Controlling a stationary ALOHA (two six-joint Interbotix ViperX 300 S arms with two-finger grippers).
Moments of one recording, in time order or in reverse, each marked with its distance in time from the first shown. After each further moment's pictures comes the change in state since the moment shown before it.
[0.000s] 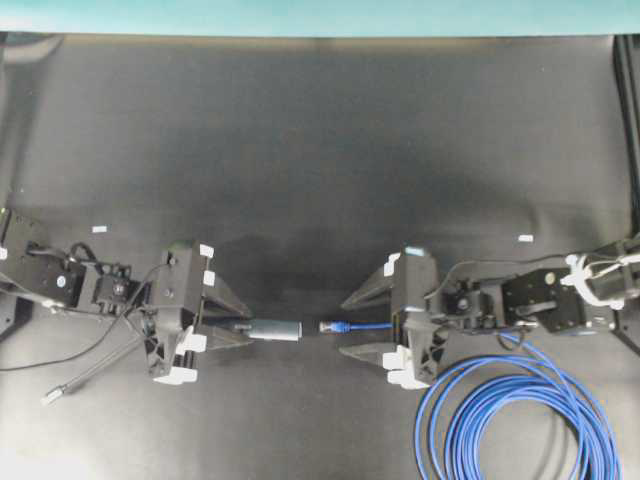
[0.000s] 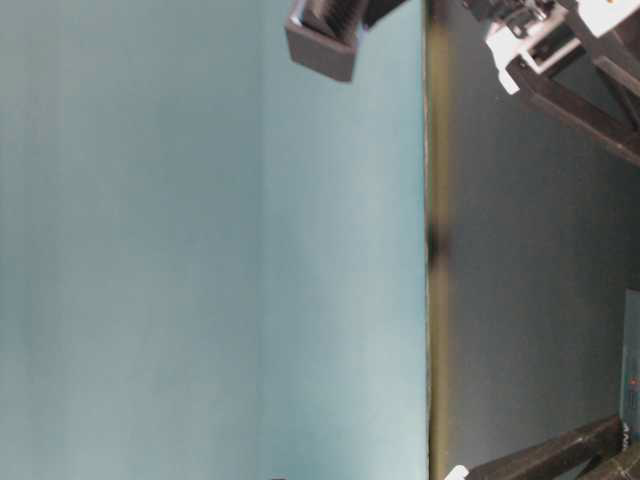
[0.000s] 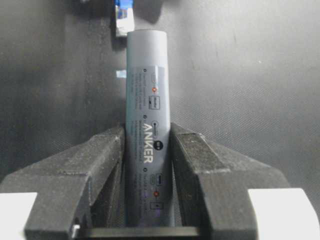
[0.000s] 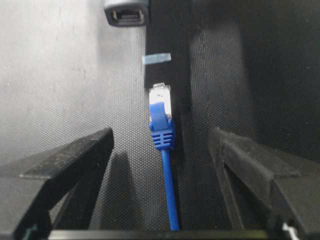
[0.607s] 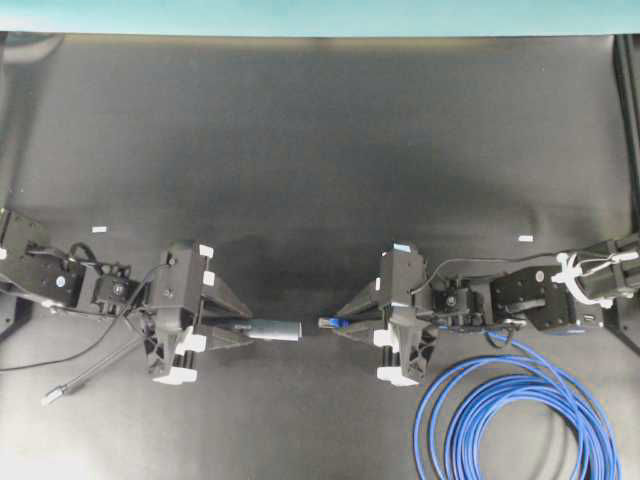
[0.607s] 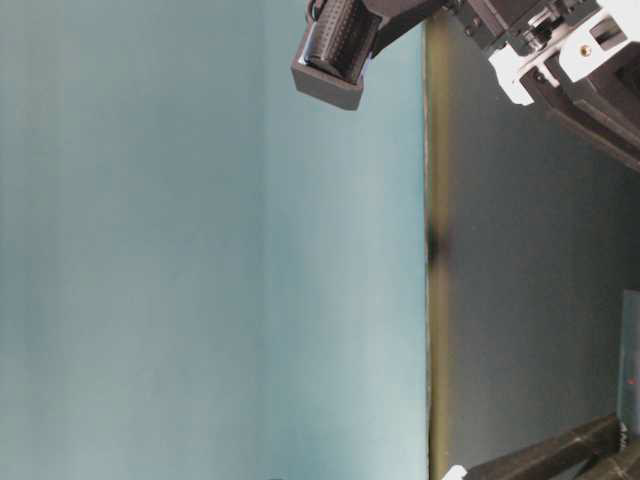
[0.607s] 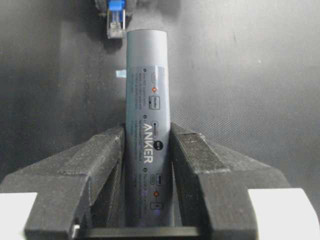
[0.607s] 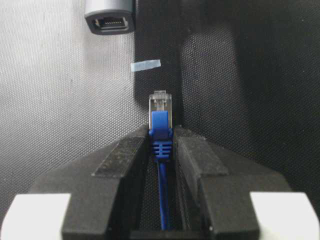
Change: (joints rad) left arm 0.000 -0.009 0.000 0.000 0.000 0.000; right arm -0.006 0.012 -0.035 0.005 0.117 0.009
